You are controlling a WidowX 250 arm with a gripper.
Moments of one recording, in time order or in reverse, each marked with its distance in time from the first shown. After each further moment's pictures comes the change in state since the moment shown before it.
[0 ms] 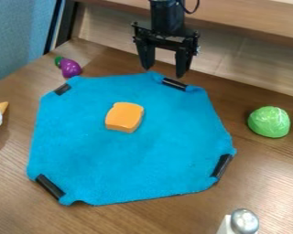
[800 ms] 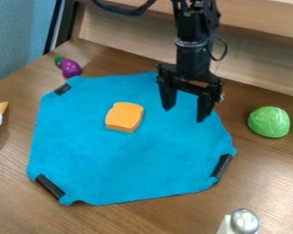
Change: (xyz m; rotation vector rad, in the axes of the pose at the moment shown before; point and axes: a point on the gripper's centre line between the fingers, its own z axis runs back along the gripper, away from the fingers) arm -0.036 -0.058 -0.039 -0.044 0.108 -0.117
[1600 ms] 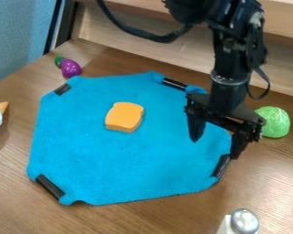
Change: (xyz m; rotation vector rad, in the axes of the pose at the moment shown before) arm -0.020 -0.060 -0.019 0.042 -0.046 0.013
